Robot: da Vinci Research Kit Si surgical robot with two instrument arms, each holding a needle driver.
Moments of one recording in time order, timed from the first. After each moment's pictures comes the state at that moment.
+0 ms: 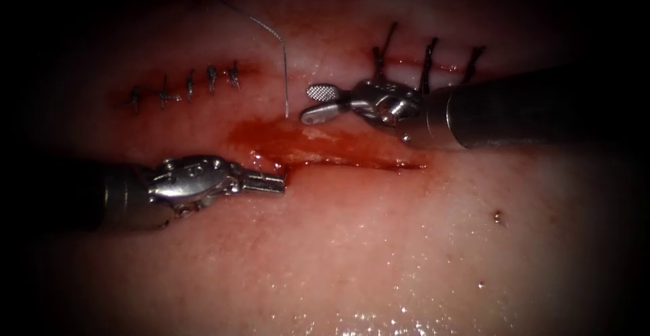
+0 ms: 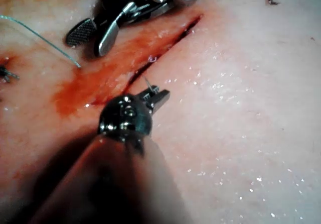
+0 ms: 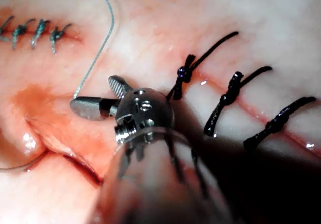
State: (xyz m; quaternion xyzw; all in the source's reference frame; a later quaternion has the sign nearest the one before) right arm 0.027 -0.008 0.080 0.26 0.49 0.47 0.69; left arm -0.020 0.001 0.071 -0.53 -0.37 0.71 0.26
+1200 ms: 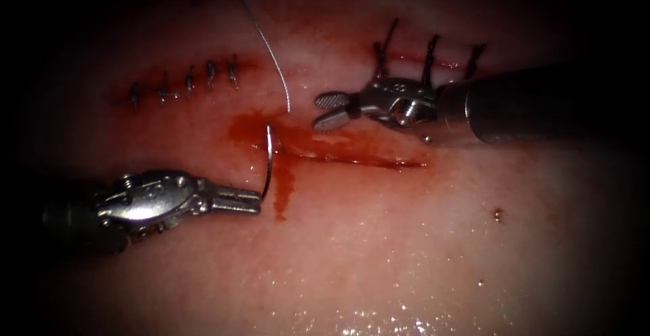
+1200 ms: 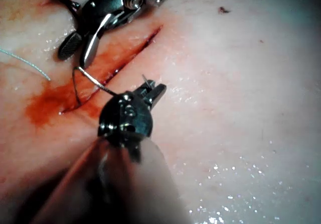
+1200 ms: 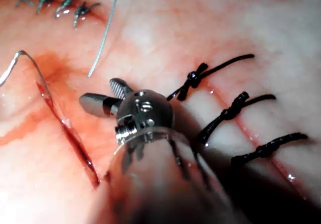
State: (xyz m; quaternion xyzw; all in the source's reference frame) right arm 0.026 -0.007 0.077 0.26 0.48 0.37 0.75; left arm -0.018 0.003 0.061 -0.58 -0.25 0.74 0.21
